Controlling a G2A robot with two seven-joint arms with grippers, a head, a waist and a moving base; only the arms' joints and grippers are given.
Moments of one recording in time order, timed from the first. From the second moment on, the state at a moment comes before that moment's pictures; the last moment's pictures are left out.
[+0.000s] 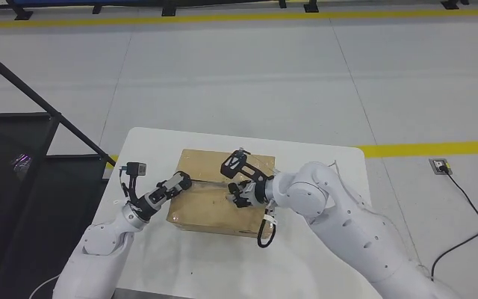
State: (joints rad) left arm 0.98 -1.11 -1.36 -1.24 -0.36 -0.67 -0.76; right arm -0.49 -1.29 0.79 -1.43 -0.57 -0.23 1.01
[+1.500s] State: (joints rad) left arm 1.15 -1.07 -1.61 -1.29 -0.28 -0.72 -0.58; right arm -0.53 -1.33 0.89 -1.36 -0.43 -0.03 0.76
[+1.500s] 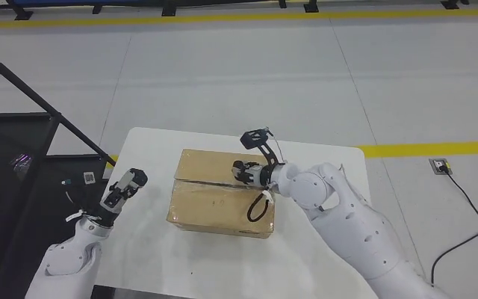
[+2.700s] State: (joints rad) left arm 1.20 -1.09 -1.45 -1.31 -0.38 -0.76 -0.70; right arm -0.36 -1.50 0.65 -1.05 -0.04 0.13 0.76
